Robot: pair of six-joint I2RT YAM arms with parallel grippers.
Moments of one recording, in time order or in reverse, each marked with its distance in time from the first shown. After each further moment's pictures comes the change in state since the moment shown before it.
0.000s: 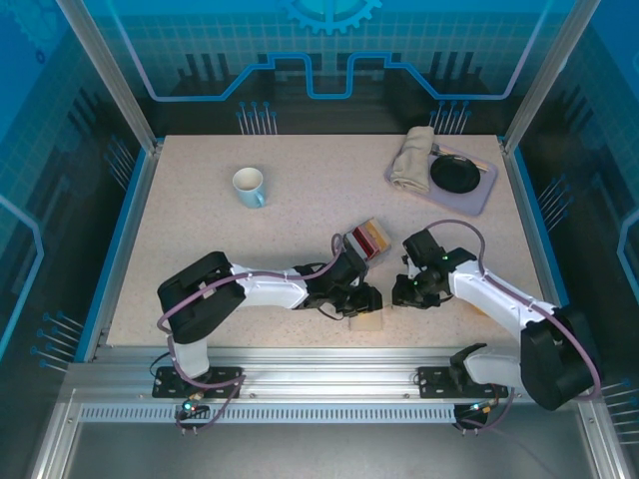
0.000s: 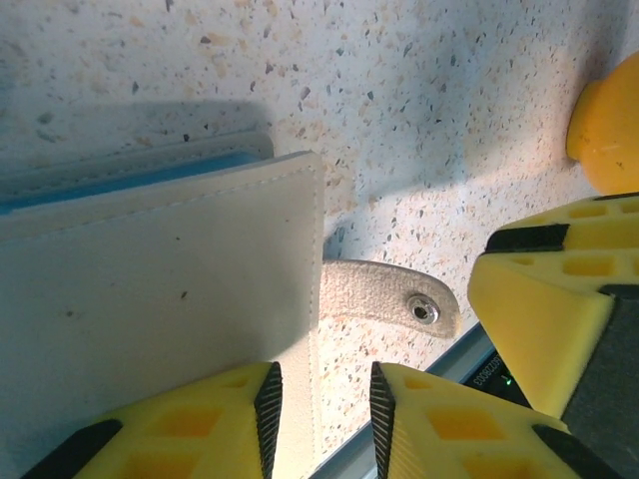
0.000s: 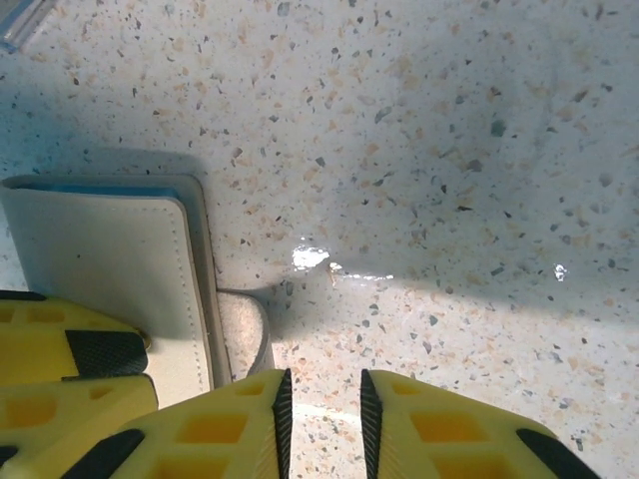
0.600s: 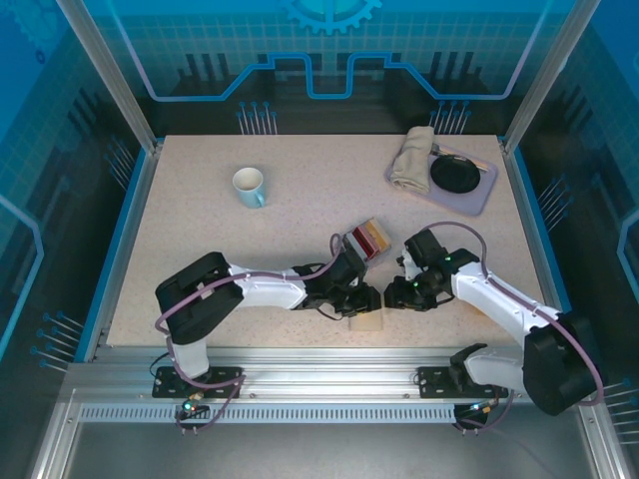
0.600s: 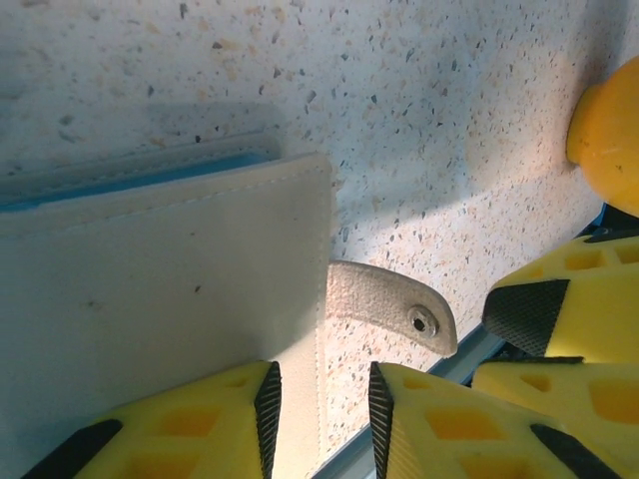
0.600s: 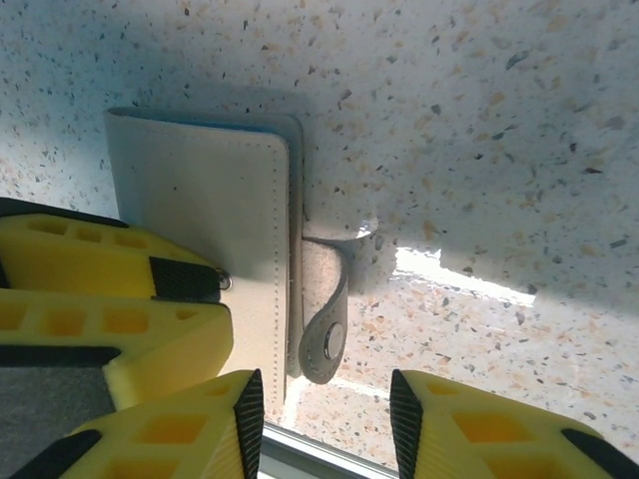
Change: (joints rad) left arm 0.000 -0.020 -0.017 0.000 -0.017 0.000; right arm 0.000 -0.013 0.000 -0.010 -0.143 -0.049
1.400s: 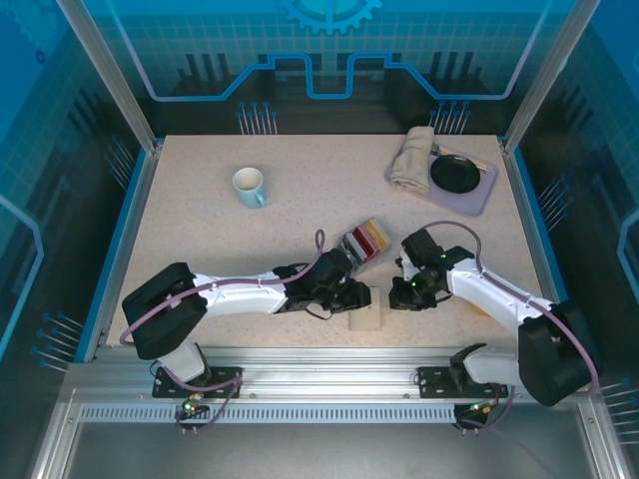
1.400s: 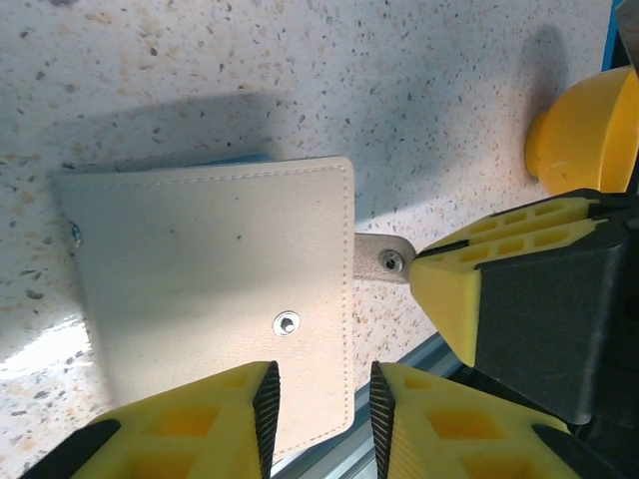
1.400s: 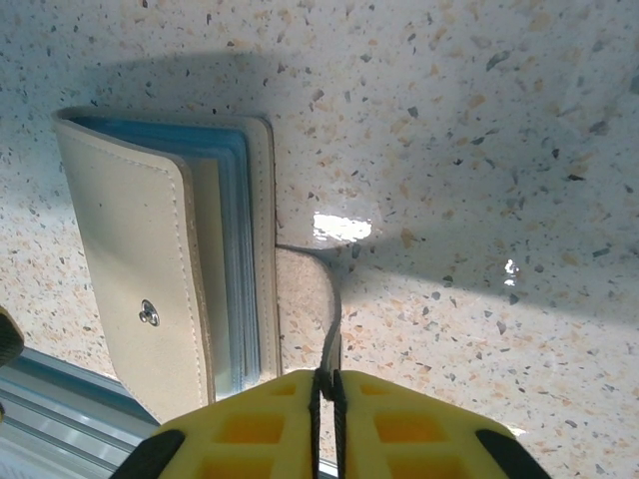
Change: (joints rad) left arm 0.000 -0.180 -0.074 -0.072 -0.093 0.031; right arm 0.006 0.042 0.011 -0.004 0.031 -0.013
